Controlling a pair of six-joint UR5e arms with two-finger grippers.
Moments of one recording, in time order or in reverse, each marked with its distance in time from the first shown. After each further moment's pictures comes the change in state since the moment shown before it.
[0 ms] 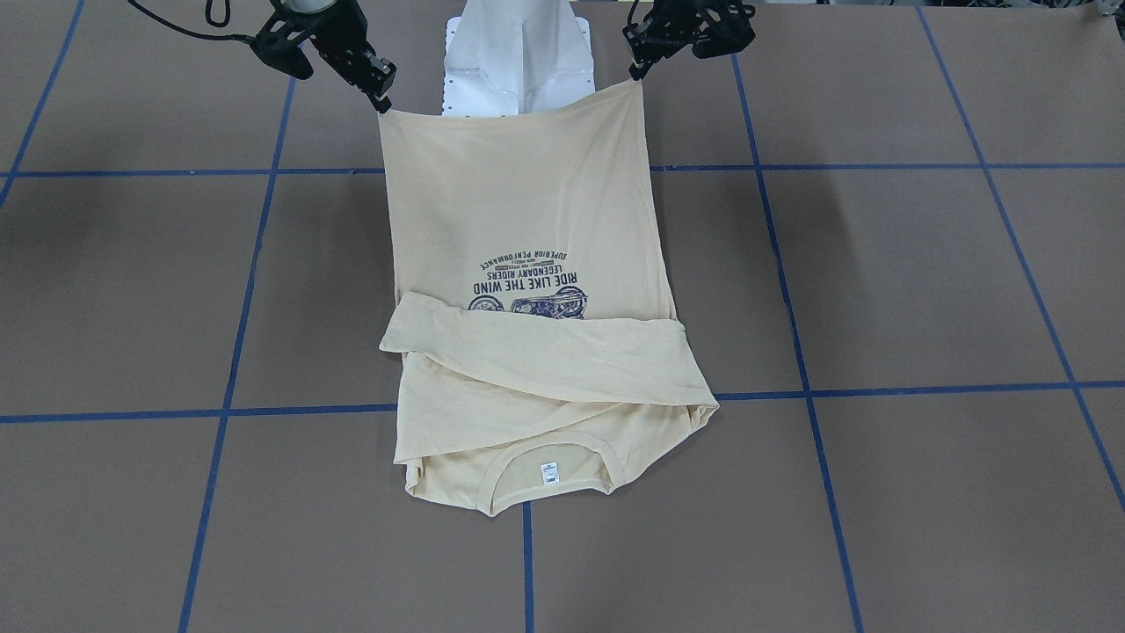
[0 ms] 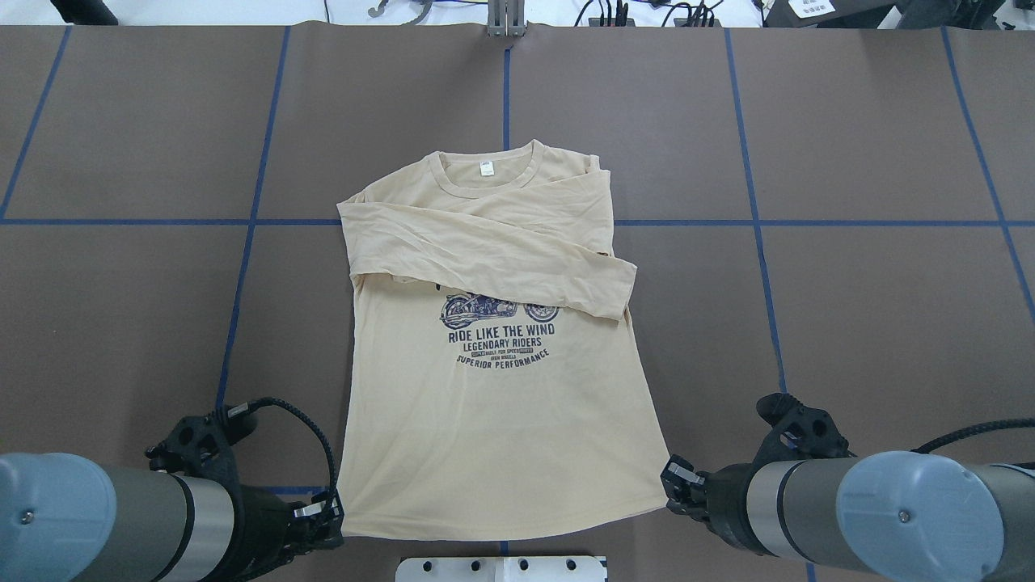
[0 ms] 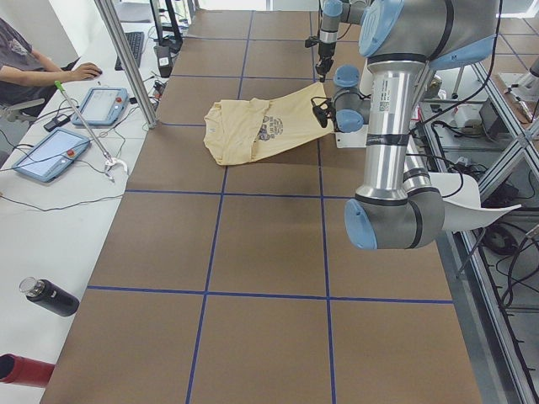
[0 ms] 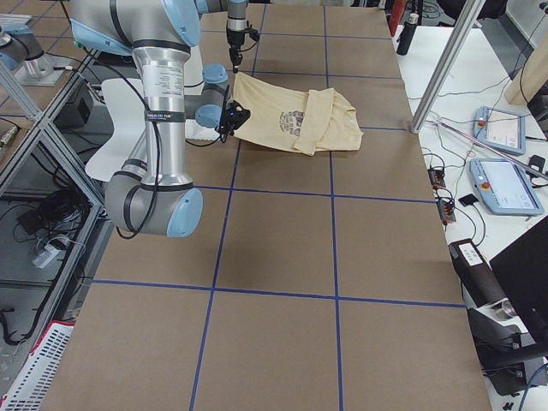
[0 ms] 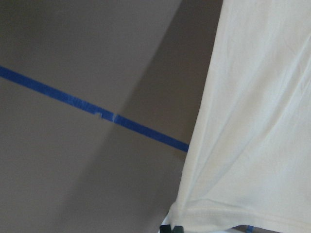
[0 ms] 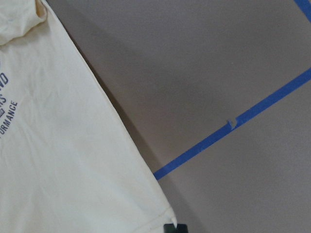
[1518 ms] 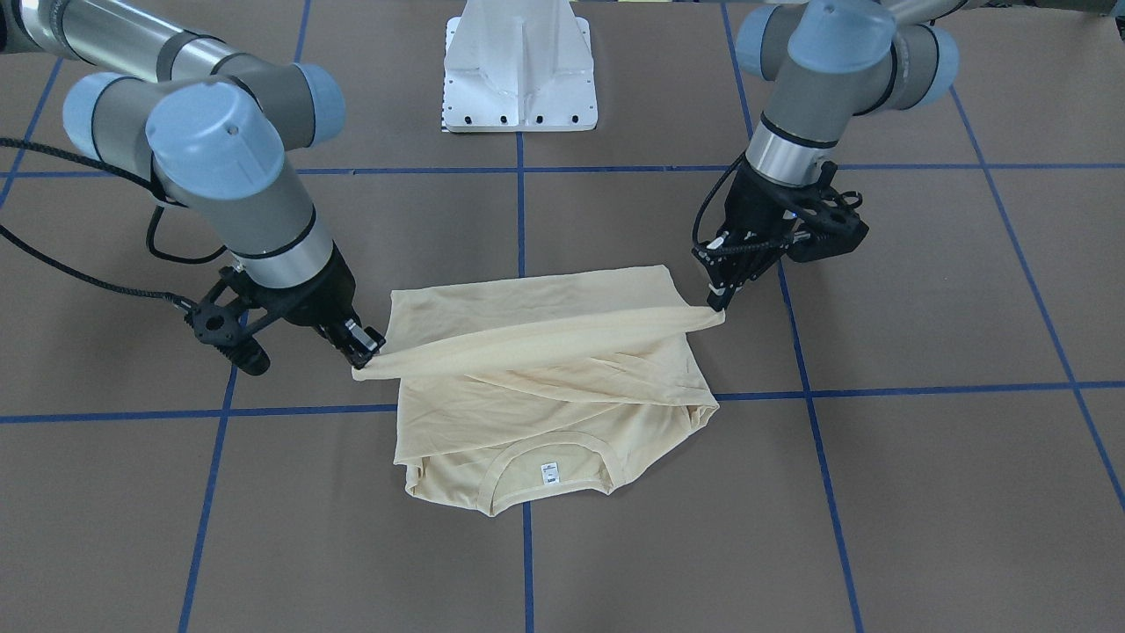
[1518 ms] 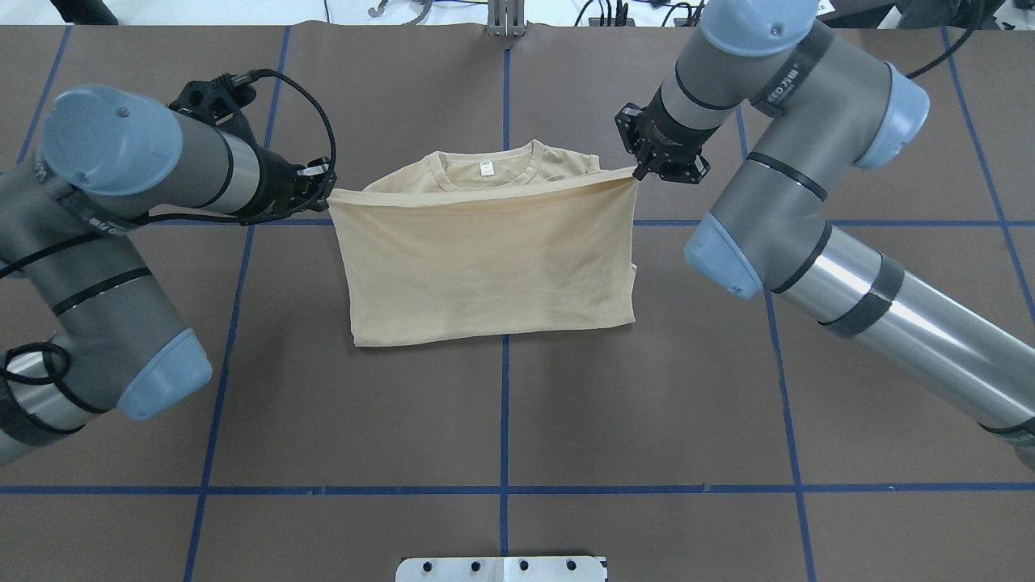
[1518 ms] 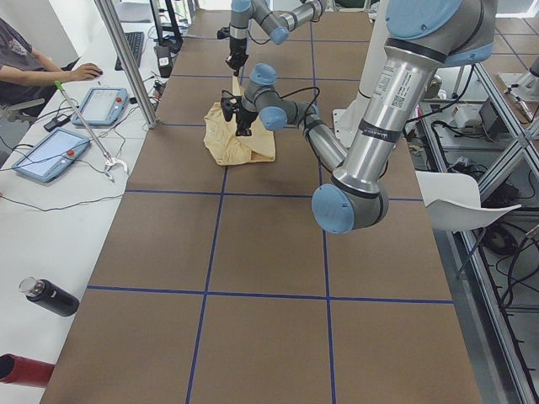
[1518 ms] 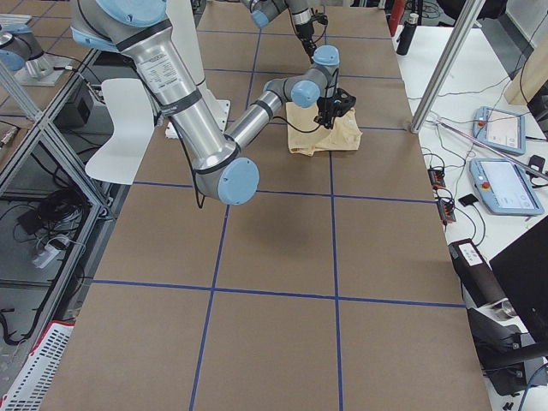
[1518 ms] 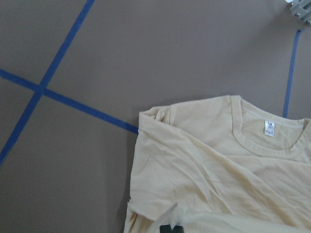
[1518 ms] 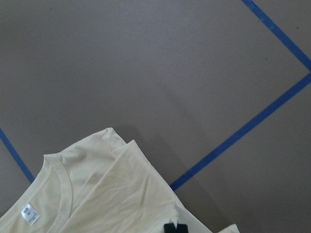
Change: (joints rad) left arm -0.591 -0.363 0.540 -0.066 -0.049 0.452; right arm 0.683 0.674 -0.782 -0.154 0.370 -0.477
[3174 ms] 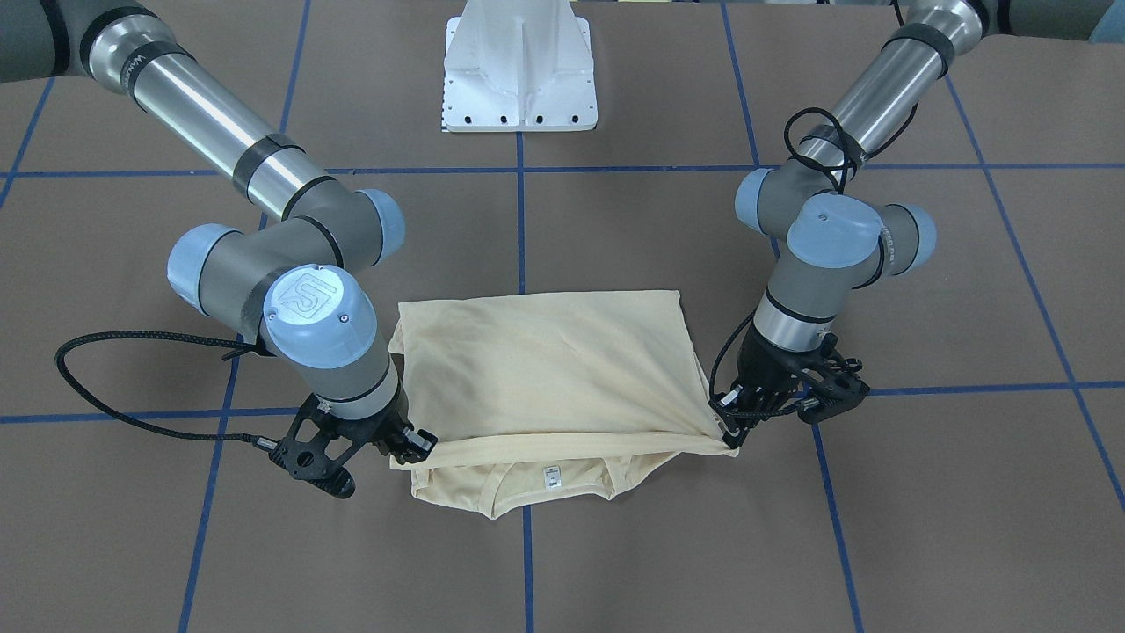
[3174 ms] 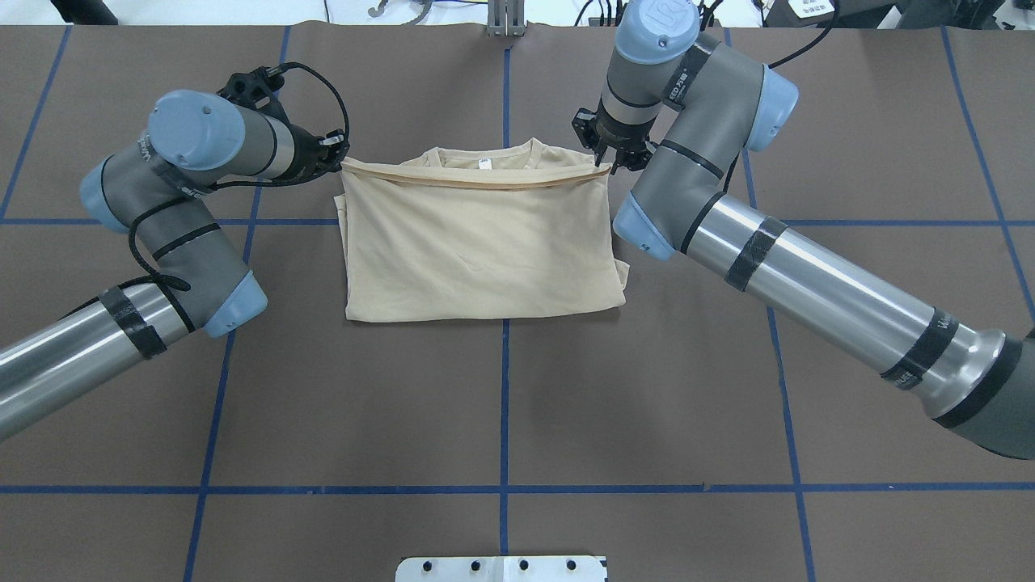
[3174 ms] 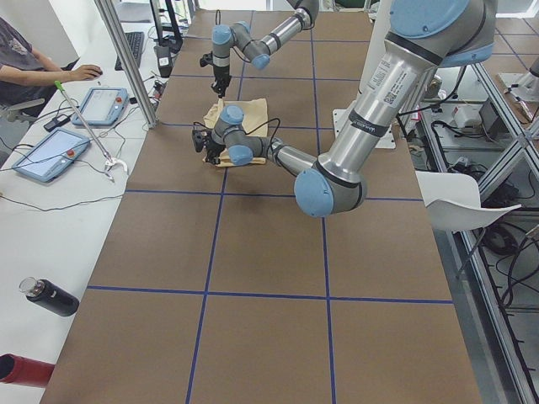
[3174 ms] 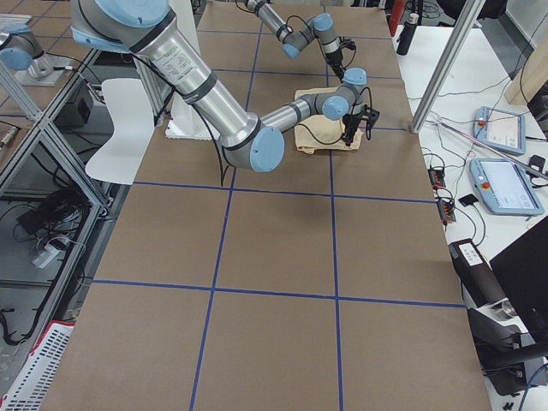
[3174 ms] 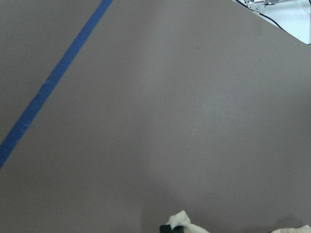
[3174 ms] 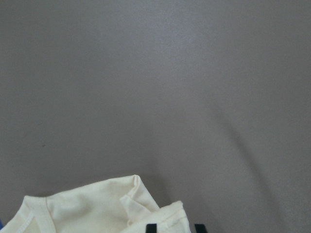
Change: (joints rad) left arm -0.035 -0.130 0.514 -0.417 0.052 0.004; right arm -0.030 0.179 -0.434 0.210 -0.044 -0.171
